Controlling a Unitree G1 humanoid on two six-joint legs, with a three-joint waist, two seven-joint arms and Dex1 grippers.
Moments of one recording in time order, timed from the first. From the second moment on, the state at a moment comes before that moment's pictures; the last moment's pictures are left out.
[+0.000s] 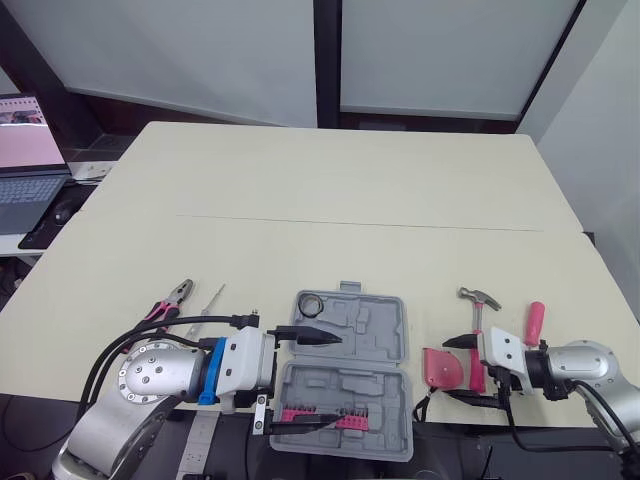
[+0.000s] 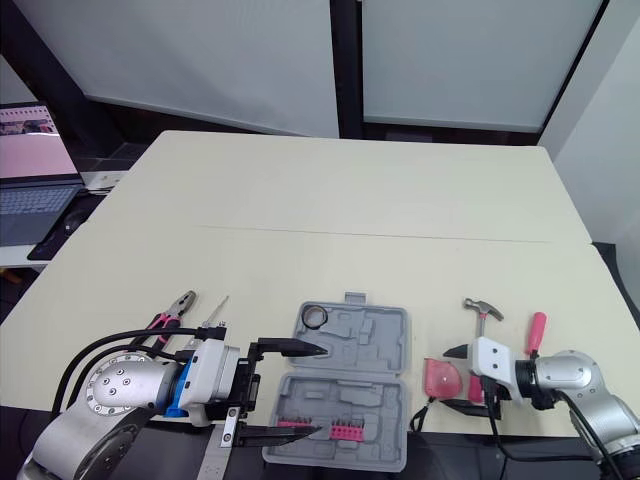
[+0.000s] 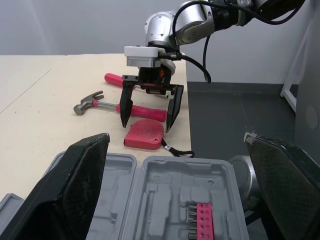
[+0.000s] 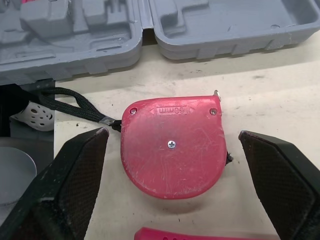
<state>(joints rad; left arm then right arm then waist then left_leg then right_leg) 0.10 0.76 -0.07 -0.63 -0.53 0.19 -1.12 0.03 -0.84 0.12 0.01 0.17 -0.05 1.17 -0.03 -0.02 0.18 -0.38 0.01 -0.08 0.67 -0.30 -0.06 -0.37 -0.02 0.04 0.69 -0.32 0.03</state>
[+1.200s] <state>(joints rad) 0.07 0.76 -0.07 -0.63 -0.53 0.19 -1.09 0.04 -0.81 0.12 -0.02 0.17 -0.01 1.12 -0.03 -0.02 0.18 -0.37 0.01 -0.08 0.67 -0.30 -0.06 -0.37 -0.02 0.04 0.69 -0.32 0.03</state>
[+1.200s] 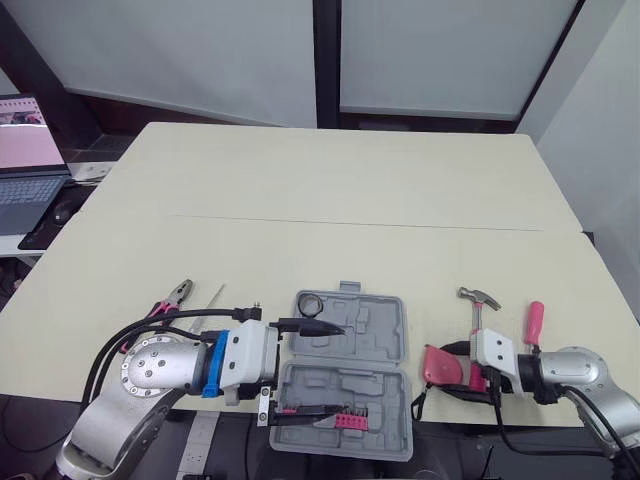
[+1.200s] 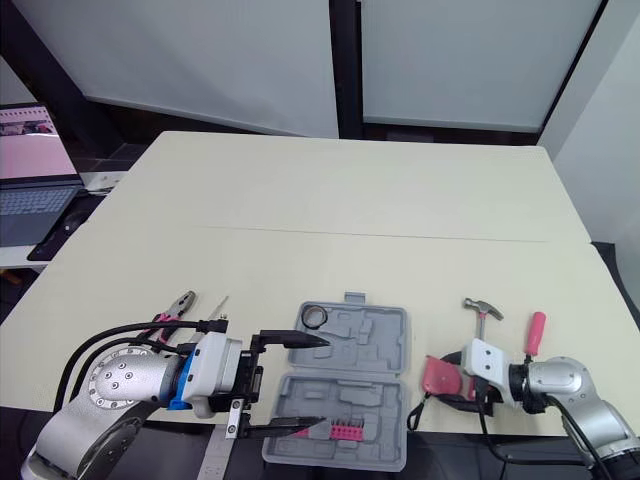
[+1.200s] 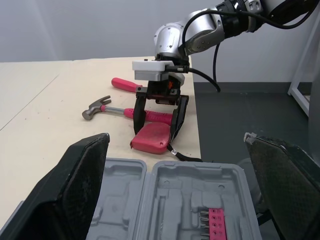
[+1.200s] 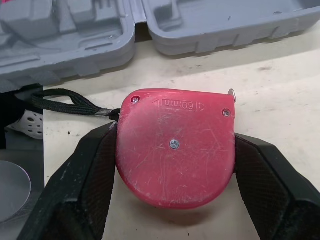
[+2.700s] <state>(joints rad) 0.09 0.77 0.11 -0.55 -0.58 0.32 -1.04 -0.57 -0.64 0.57 -0.08 -0.17 0.50 1.08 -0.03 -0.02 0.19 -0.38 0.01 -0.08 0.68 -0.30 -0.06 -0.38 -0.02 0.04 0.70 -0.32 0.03</state>
